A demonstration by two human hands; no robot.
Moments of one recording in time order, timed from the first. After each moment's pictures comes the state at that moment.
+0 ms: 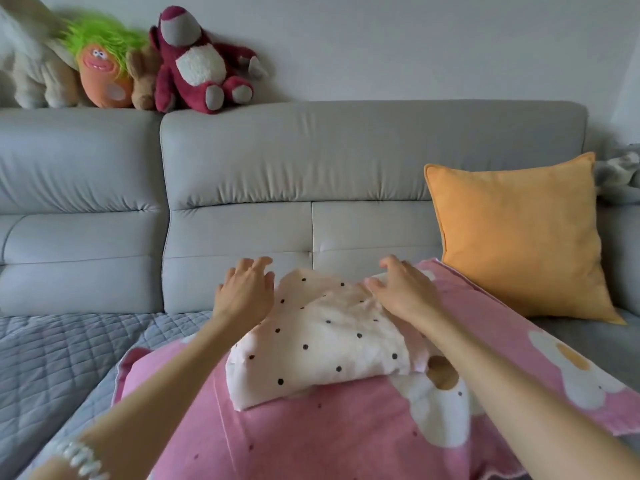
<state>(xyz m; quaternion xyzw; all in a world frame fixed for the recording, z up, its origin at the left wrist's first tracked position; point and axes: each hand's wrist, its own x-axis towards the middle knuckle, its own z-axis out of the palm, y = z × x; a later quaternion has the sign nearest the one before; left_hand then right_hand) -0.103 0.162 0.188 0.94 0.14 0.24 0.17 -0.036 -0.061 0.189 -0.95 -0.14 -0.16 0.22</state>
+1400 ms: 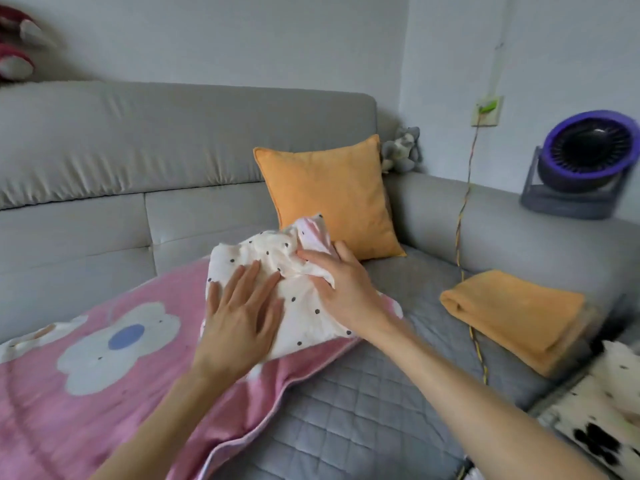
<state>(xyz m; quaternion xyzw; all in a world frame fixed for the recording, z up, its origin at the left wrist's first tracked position) -0.151 -0.058 0.137 0.92 -0.18 0.30 0.17 -0.148 -0.239 0.176 -0.86 -0.22 -0.29 0.37</state>
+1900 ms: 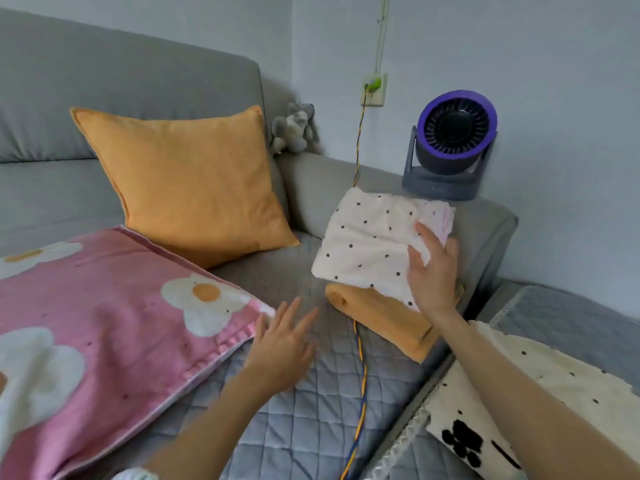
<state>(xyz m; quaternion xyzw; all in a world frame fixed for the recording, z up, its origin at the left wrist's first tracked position) -0.086 -0.313 0.036 0.93 -0.34 0.06 0.11 -0.137 -0.551 0.117 -0.80 0.16 -0.49 0.32</state>
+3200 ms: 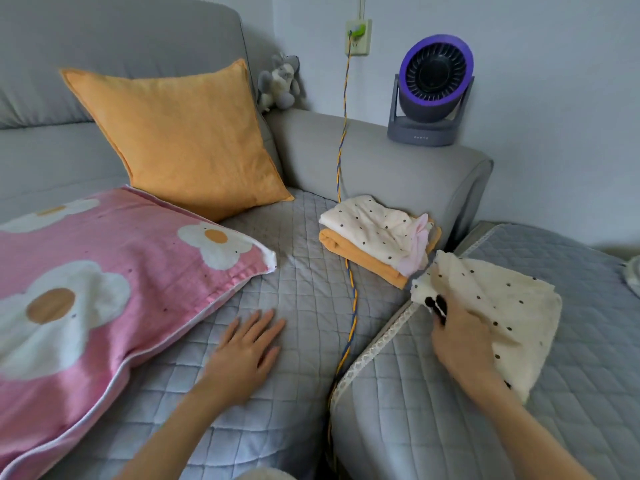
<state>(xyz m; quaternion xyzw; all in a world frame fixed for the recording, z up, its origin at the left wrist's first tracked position) -0.167 -0.213 -0.001 0.92 -0.39 0.03 0.07 -0.315 -0.494 0.045 -0.90 0.32 -0.25 0.15</state>
